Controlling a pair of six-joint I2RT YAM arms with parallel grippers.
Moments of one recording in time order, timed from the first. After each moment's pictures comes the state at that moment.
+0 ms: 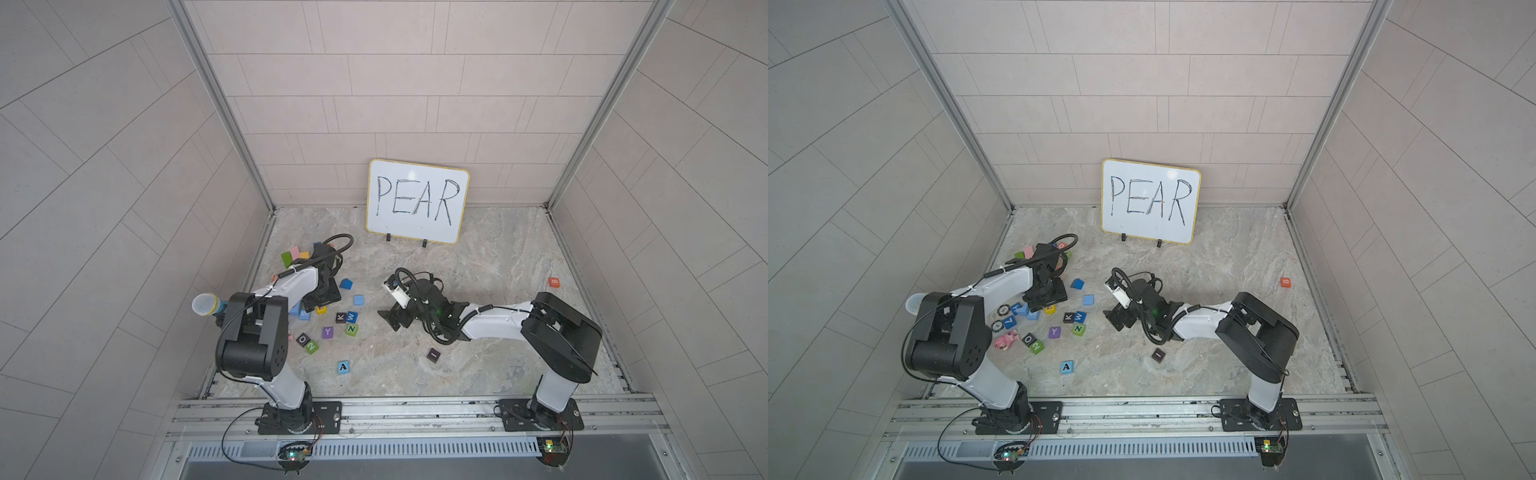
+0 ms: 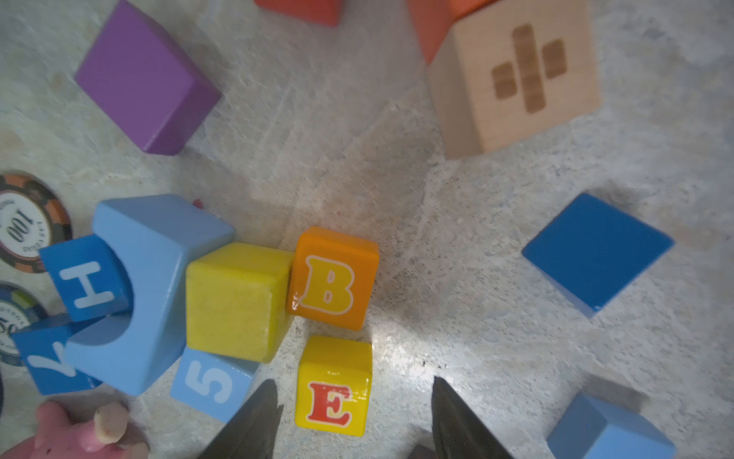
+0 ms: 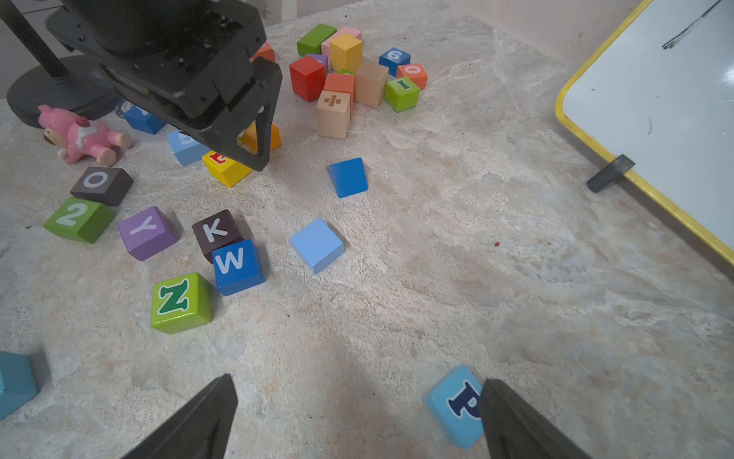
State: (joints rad) left arm -0.11 1.63 0.98 -0.74 -0.16 -0.54; right arm 0.89 1.75 0.87 0.37 0.00 -0.02
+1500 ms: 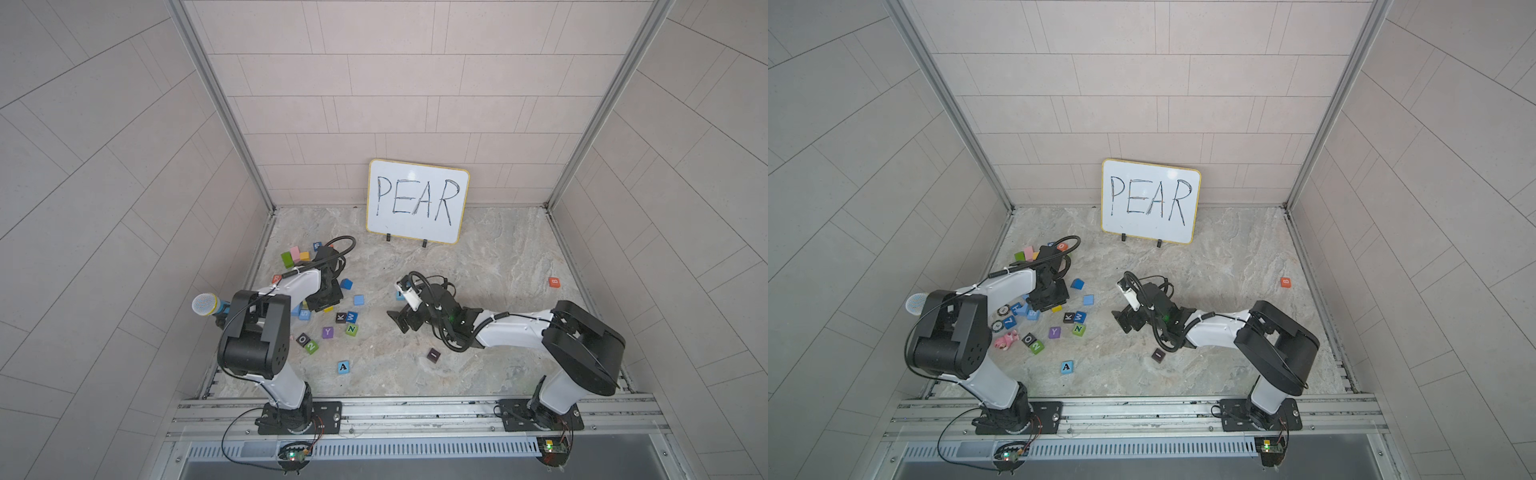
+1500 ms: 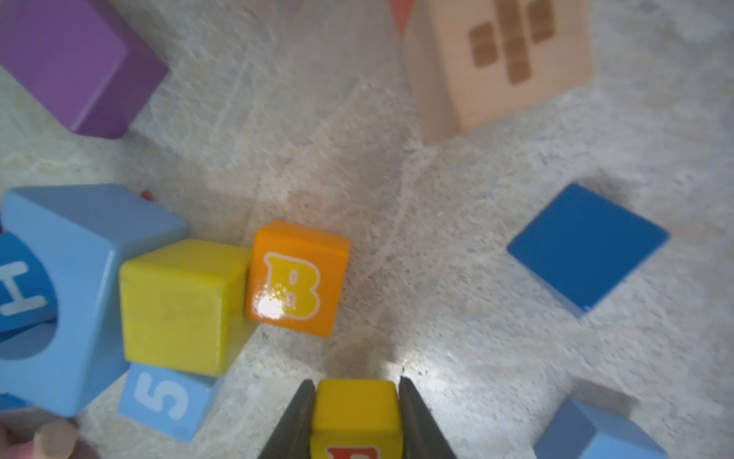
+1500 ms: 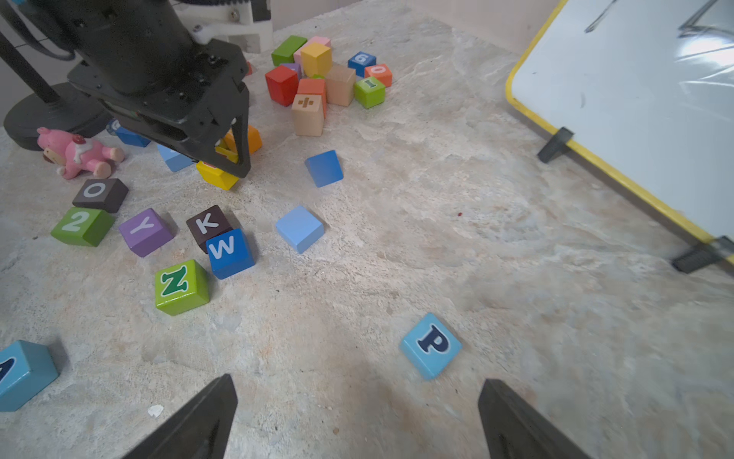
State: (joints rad) left arm -0.16 1.63 0.96 -0.70 -0.13 -0.57; right arm 0.88 1.59 0.72 0.37 0.09 0.05
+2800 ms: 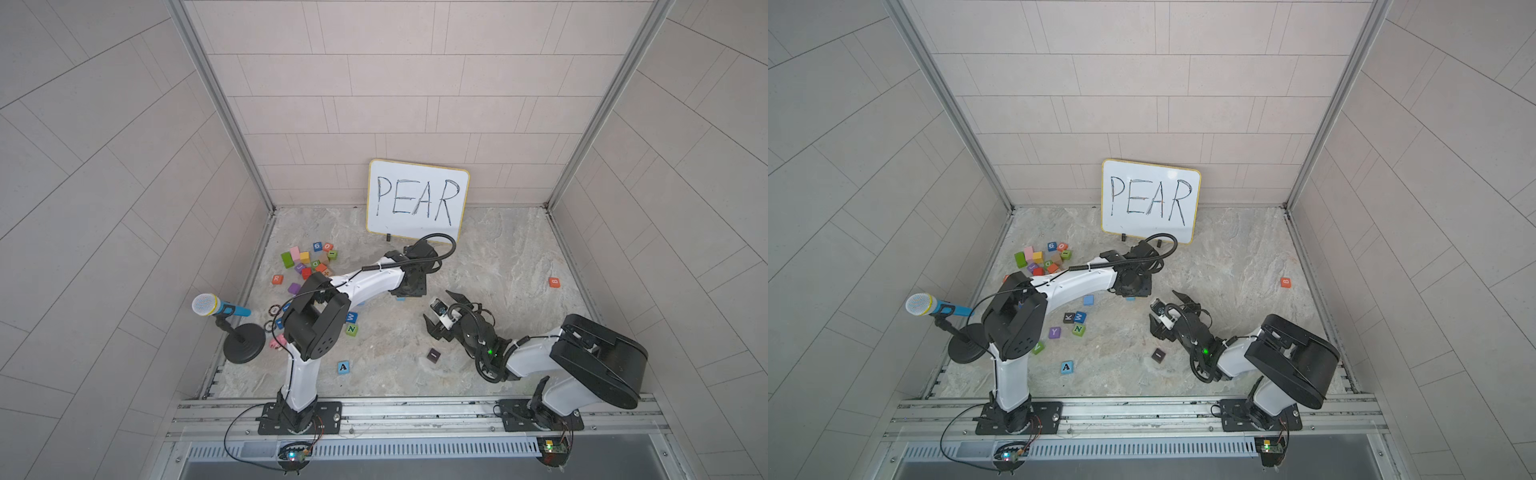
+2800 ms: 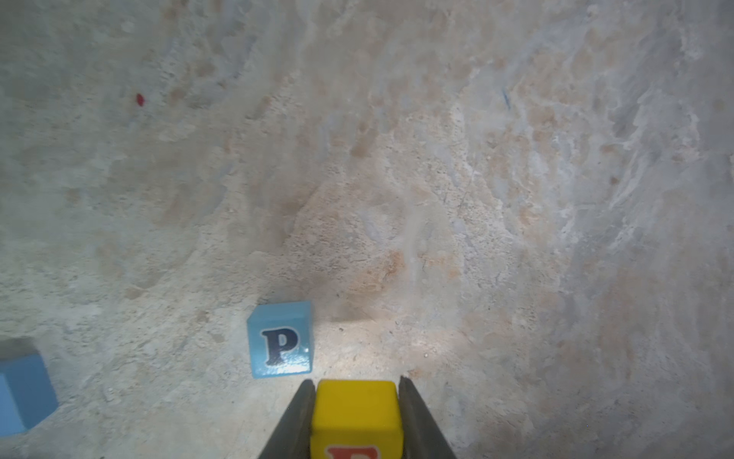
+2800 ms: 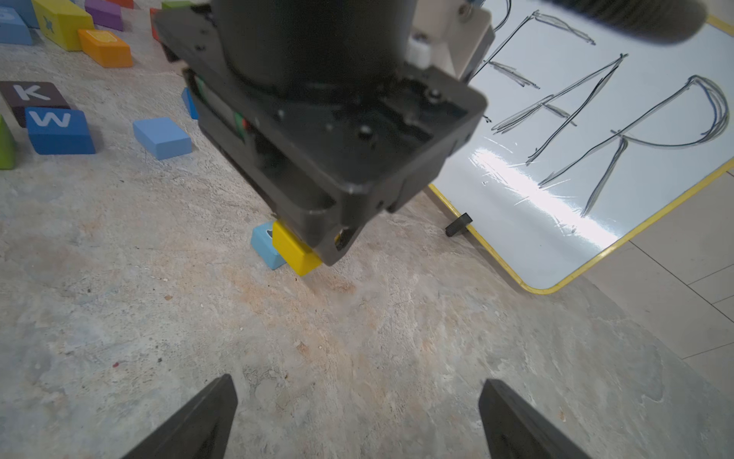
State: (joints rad) left arm -0.77 1.98 1.48 -0.74 -0.13 -0.71; right arm 0.84 1.51 0.26 0.94 0.34 -0.31
